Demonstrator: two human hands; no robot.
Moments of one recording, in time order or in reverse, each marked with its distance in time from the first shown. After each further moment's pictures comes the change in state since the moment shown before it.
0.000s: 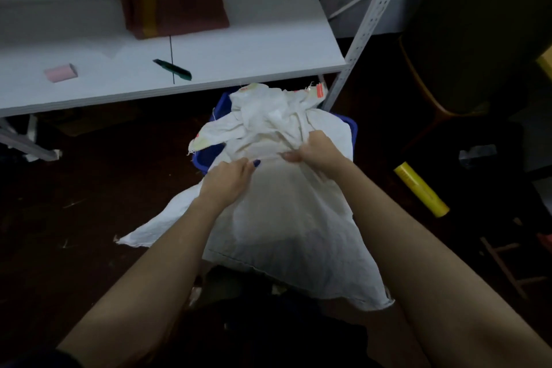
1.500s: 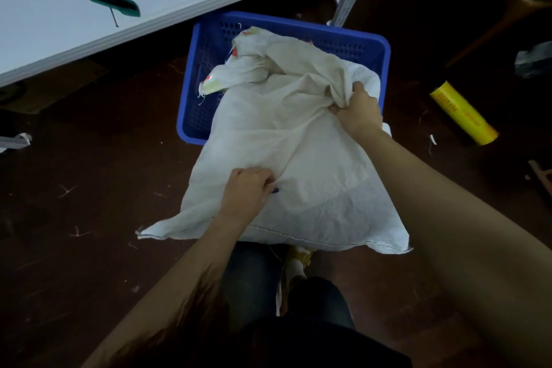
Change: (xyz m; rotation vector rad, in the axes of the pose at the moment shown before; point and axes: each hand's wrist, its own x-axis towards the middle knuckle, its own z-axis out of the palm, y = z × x) left_hand 0.078 -0.058 0.128 -0.043 -0.183 0.209; right_hand 0.172 0.123 0.028 -0.252 0.287 0.266
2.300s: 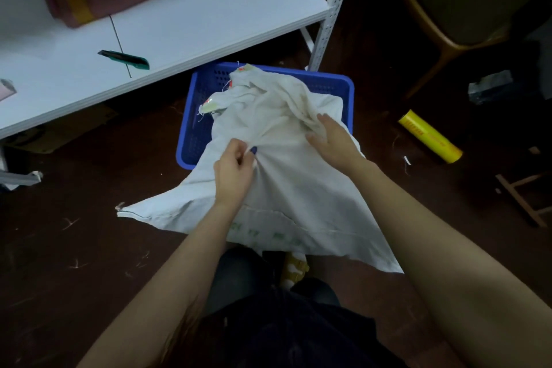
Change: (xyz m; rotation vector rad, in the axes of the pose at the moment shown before) left_hand -0.005 0.079 -0.074 -0.542 0.420 -0.276; right_hand -0.083 0.011 -0.061 0.165 -0.091 -0.240
